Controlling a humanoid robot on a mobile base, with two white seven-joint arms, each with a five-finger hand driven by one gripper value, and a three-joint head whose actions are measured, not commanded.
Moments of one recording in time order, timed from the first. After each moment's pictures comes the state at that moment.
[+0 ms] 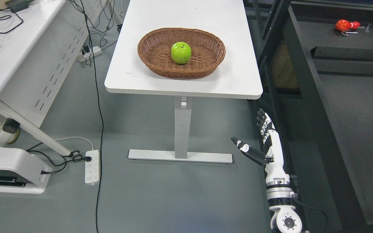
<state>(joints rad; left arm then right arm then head) 0.05 0.00 0.10 -0.05 -0.06 0.00 -0.21 0.17 0.00 0.09 -1.72 0.12 -0.12 -0.04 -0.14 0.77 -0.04</state>
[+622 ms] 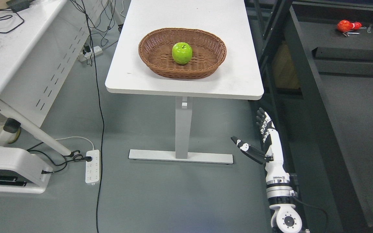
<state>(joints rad) 0.05 0.00 0.10 -0.05 -0.06 0.00 -0.21 0.15 0.00 0.08 -1.71 0.17 -0.11 -0.04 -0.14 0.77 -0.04</state>
